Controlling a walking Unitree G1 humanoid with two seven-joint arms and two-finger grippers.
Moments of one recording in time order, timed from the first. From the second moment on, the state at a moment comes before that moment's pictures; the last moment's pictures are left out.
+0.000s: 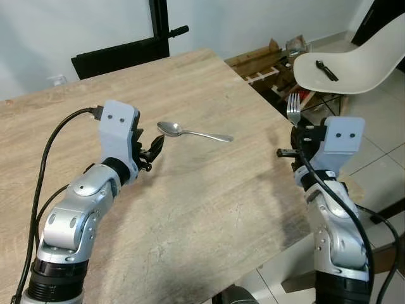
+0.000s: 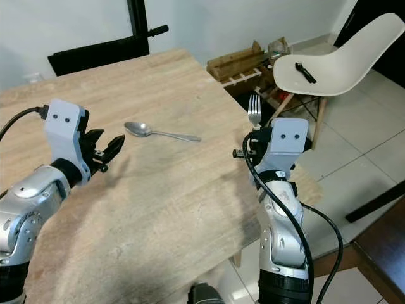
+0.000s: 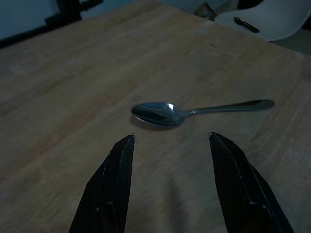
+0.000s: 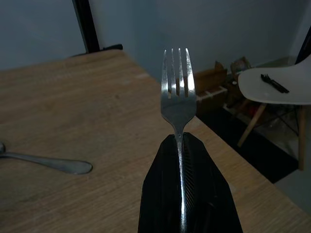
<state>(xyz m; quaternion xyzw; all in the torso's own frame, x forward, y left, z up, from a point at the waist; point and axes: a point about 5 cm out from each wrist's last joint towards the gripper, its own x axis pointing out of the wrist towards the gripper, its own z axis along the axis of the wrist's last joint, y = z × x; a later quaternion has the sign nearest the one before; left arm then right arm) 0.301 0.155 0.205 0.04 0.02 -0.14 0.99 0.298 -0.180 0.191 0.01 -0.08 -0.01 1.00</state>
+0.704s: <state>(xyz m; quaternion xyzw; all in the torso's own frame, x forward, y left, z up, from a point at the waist) 0.308 0.153 0.213 0.03 0.00 -0.14 0.99 0.296 -0.188 0.191 0.01 -0.07 -0.04 1.00</state>
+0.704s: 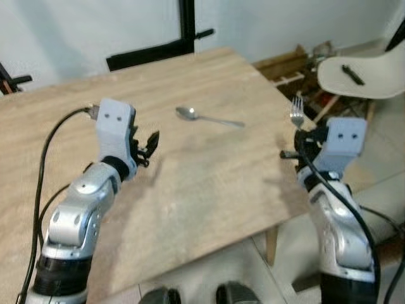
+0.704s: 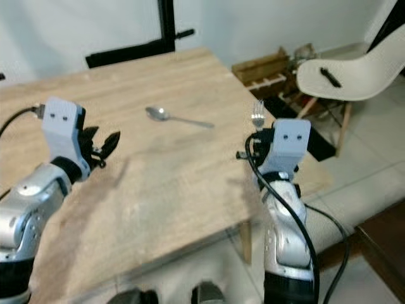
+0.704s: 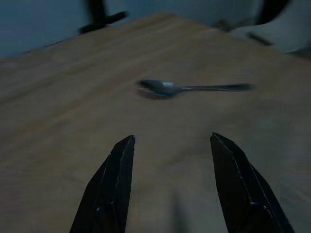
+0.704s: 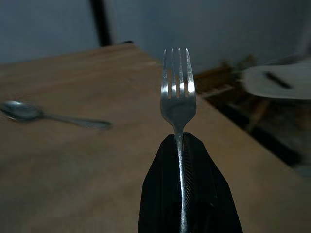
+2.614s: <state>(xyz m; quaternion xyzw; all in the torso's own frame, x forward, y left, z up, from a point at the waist) 0.315 0.159 0.207 0.03 0.01 -0.12 0.99 0.295 -0.185 0.184 0.02 -0.05 -0.04 1.00</state>
